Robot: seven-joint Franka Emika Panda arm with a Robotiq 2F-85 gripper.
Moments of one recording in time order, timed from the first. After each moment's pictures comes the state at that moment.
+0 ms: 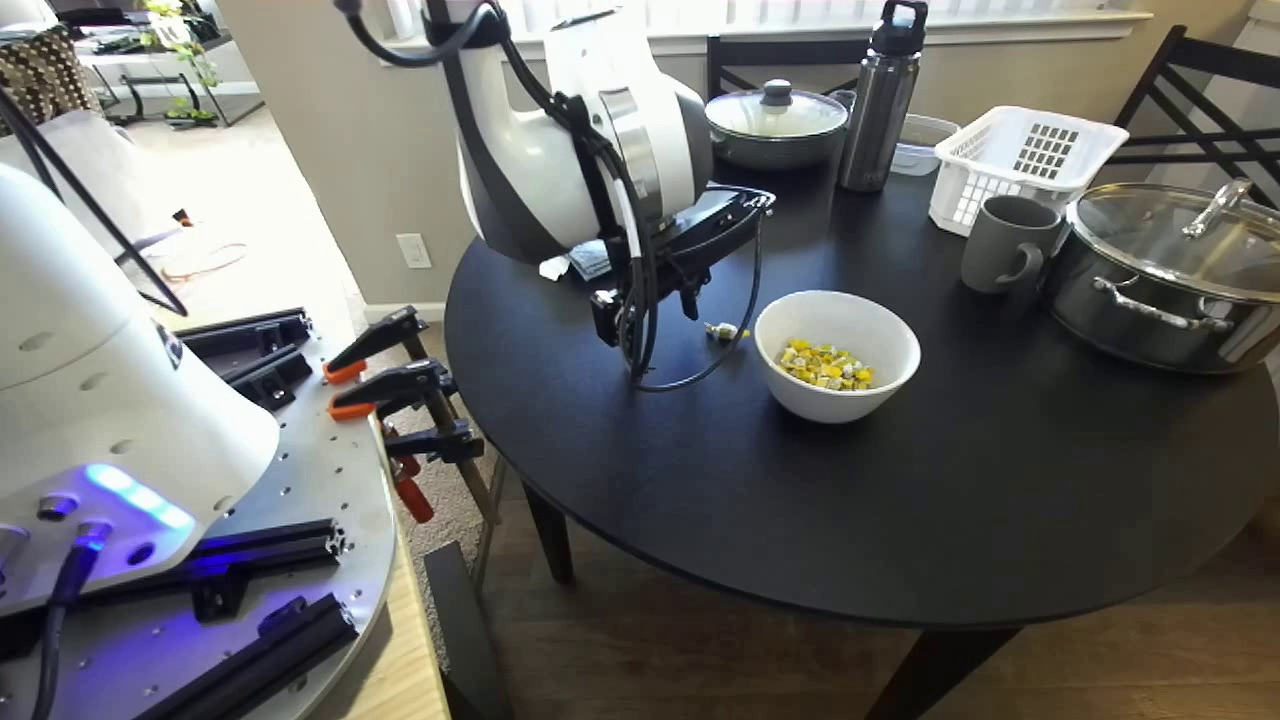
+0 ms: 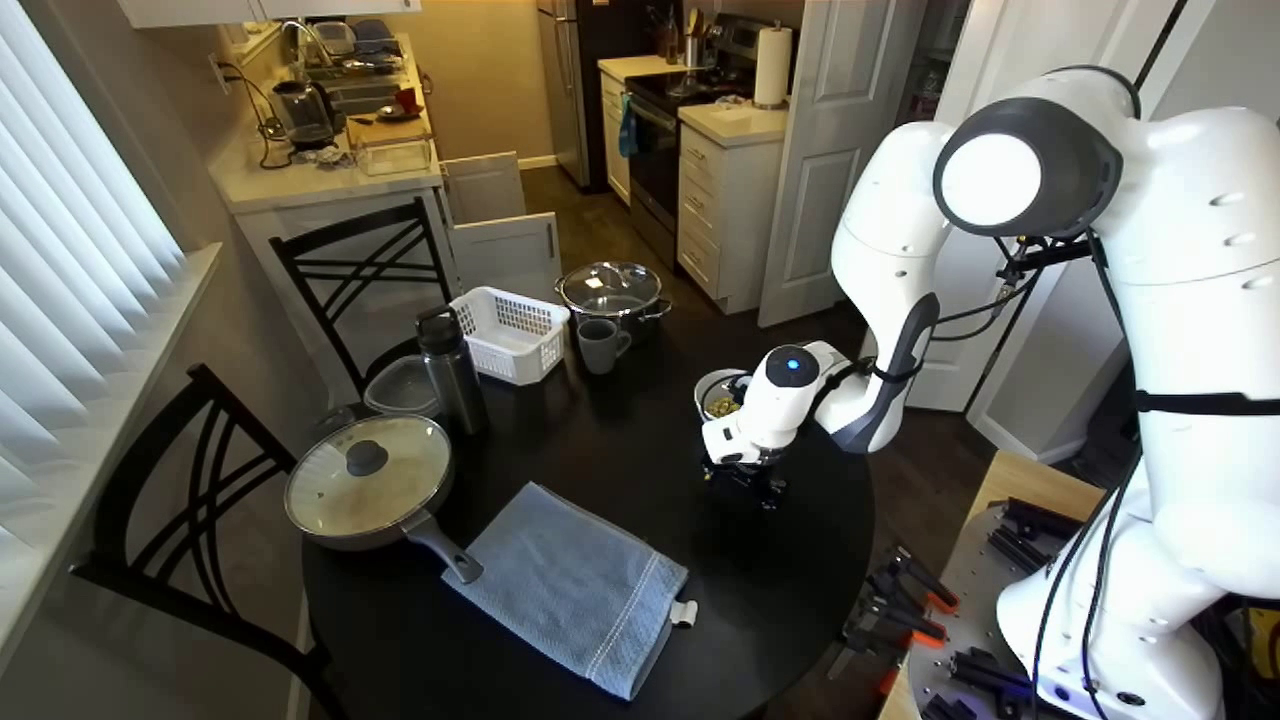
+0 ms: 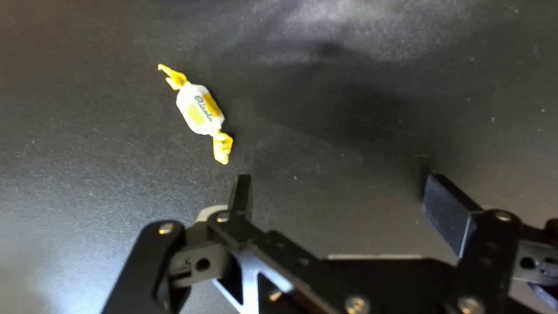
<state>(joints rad) -0.08 0.62 -0.05 -2.35 -1.44 3.17 -0.38</state>
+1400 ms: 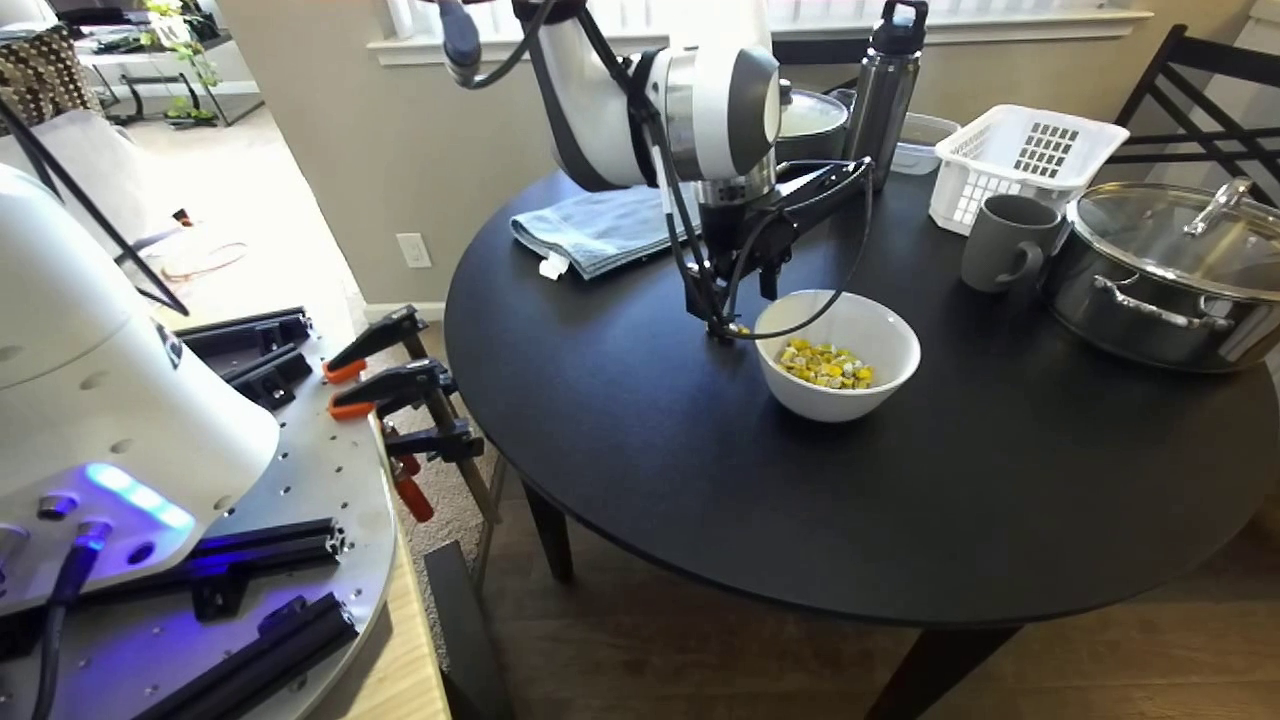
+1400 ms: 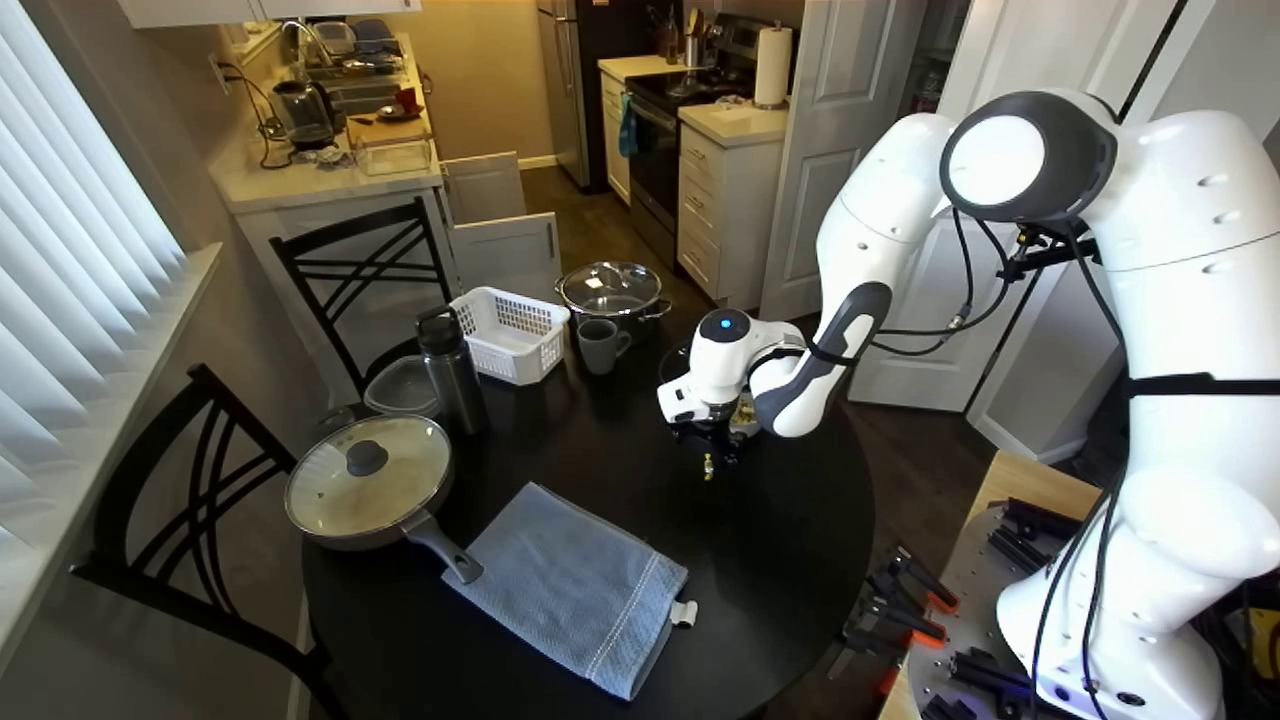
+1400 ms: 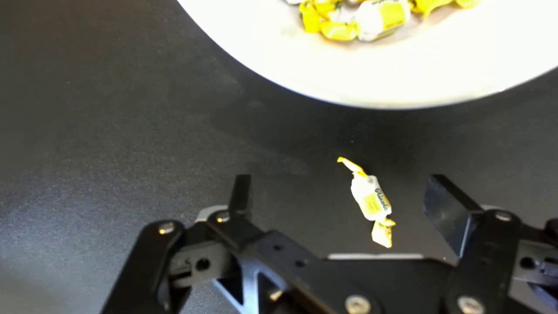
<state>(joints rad) -0.33 0.69 0.25 -2.14 -0.96 2.85 -0.97</state>
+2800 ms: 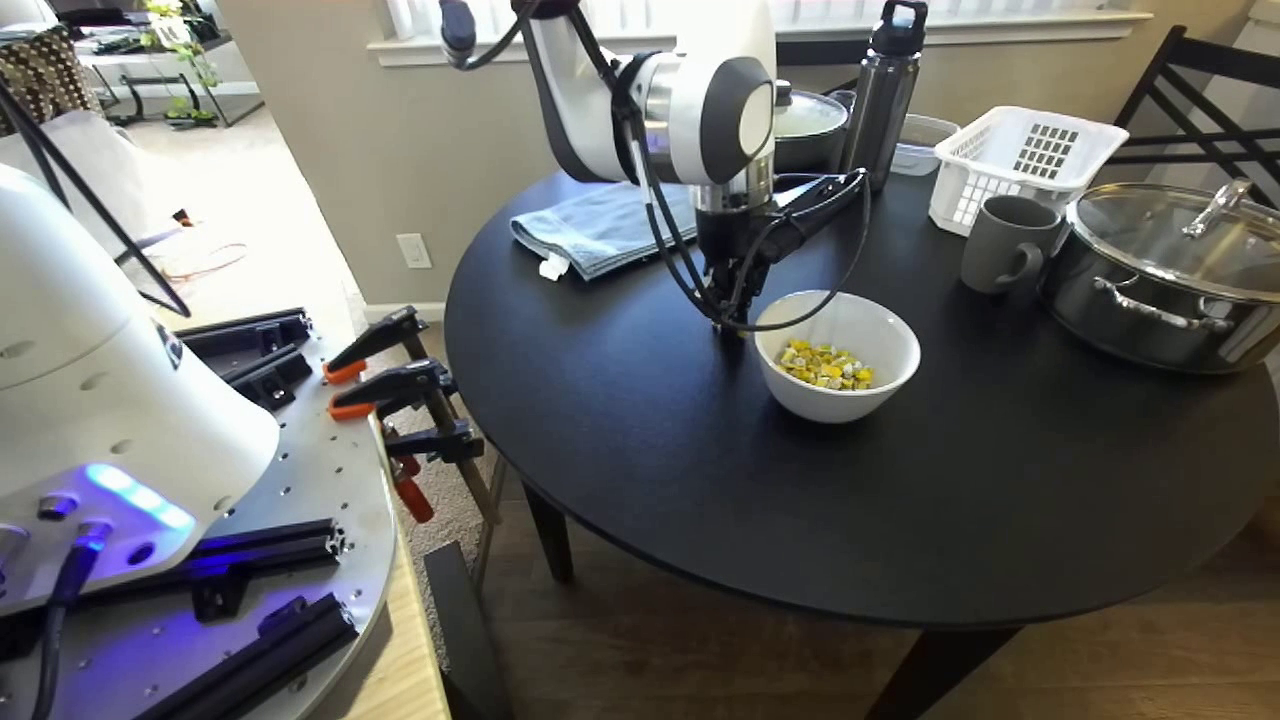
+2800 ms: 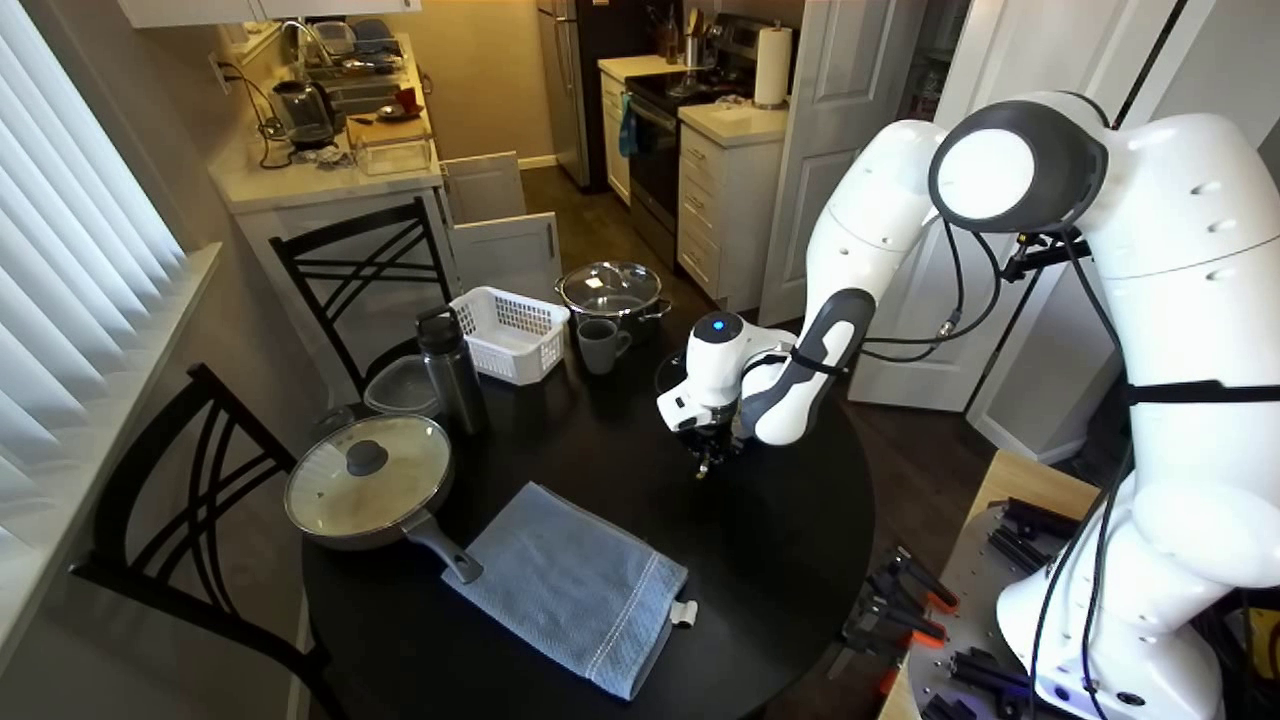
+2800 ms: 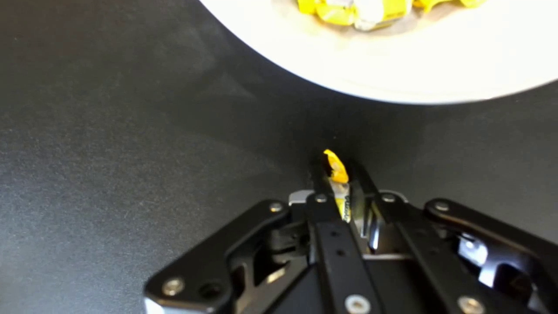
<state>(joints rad) -0.23 0.69 0.17 -2.16 -0.74 2.84 -1.25</state>
